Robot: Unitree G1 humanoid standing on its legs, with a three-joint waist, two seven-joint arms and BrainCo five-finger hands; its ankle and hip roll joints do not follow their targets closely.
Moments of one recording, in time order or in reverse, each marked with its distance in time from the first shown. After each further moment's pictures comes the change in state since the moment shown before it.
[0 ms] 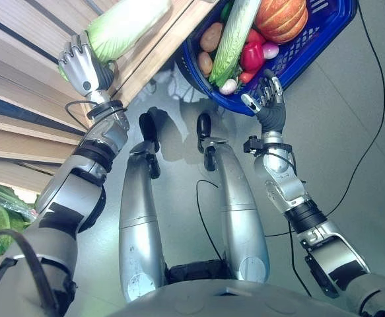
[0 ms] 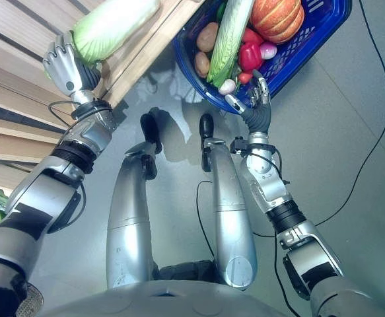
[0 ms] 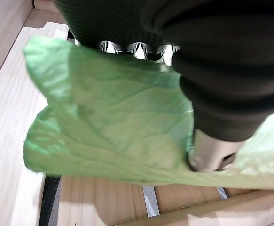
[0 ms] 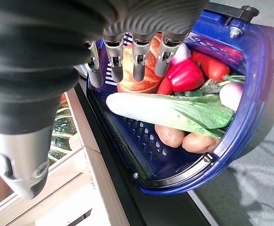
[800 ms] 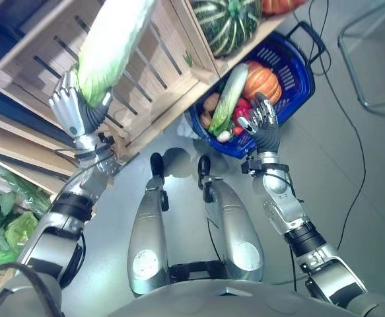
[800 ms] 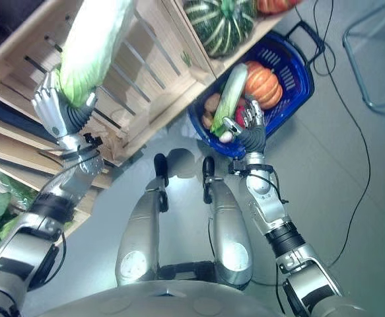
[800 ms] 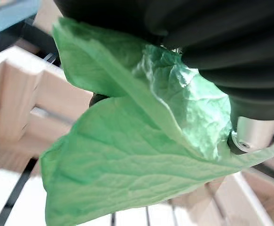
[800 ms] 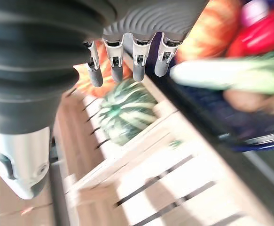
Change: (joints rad) left arm 0.569 0.096 0.258 -0.486 0.214 -0.417 0.096; right arm 0.186 0.039 -0.039 -0.112 0.001 -0.026 0.115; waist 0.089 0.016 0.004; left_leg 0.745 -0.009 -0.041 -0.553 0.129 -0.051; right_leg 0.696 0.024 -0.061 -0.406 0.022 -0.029
